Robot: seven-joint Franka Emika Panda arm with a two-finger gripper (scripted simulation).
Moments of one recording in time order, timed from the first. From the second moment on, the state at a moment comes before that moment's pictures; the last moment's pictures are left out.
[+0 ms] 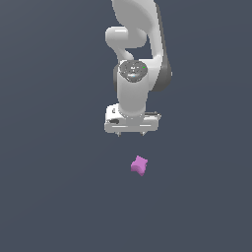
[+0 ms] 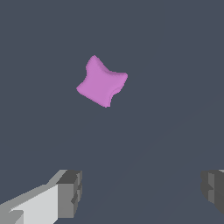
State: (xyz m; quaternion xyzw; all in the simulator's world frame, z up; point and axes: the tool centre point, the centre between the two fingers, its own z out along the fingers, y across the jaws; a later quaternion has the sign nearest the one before) arm -0.006 0.021 0.166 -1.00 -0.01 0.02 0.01
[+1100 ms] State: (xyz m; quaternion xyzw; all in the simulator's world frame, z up) arm 0.007 0.051 0.160 -1.00 -0.01 0.01 0.02
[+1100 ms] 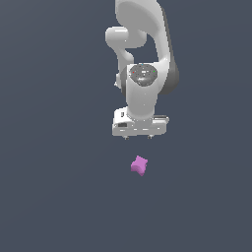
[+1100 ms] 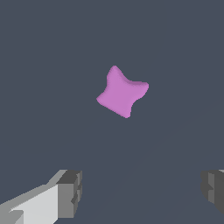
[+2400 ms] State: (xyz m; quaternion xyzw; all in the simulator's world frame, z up) arm 0.076 0.060 0.095 -0.97 0.23 0.00 0.00
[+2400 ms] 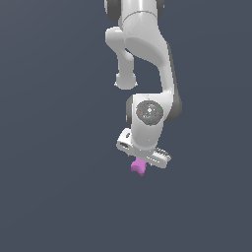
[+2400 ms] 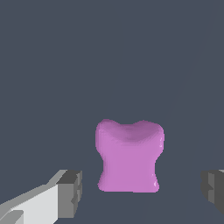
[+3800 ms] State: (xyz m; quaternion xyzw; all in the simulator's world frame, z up) arm 0.080 0.061 0.039 -0.97 0.24 0.00 0.00
